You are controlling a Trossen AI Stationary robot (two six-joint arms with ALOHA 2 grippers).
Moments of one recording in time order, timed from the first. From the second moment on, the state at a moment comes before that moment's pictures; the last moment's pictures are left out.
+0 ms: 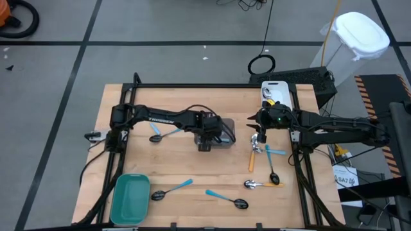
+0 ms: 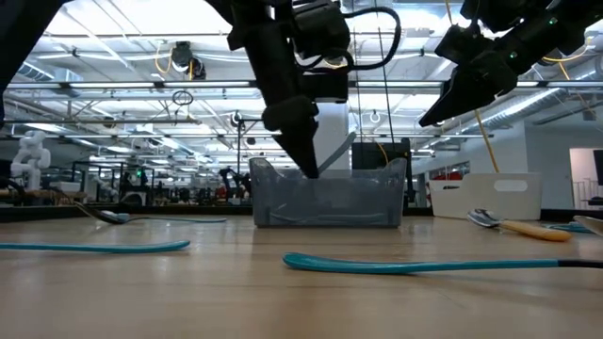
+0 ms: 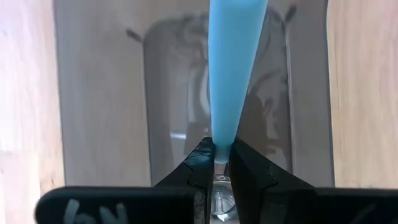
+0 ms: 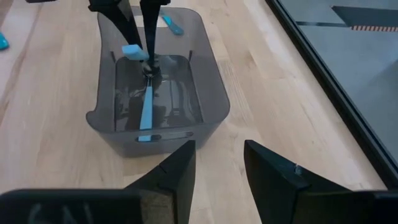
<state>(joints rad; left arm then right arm) 0.07 2.02 1.55 -0.68 -0.11 0.20 -0.25 0.82 0.50 -0.29 0.05 -0.14</state>
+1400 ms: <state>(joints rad) 0.04 1.94 1.55 -0.67 -0.18 0.12 -0.25 0.82 0.50 -0.29 0.05 -0.14</state>
